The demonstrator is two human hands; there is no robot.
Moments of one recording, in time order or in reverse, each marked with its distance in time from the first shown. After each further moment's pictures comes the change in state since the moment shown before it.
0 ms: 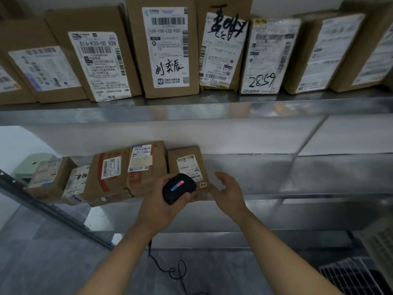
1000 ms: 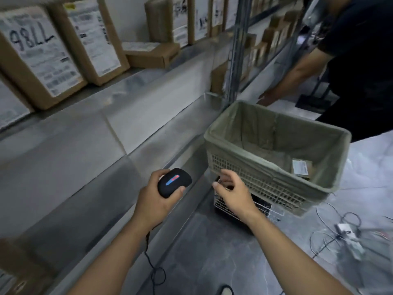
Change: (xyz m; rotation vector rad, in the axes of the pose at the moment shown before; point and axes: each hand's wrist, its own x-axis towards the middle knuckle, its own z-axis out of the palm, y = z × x) left_hand -0.030 0.176 0.341 -0.004 -0.735 0.390; right_hand -0.228 0.151 -0.314 0.205 0.847 0.367
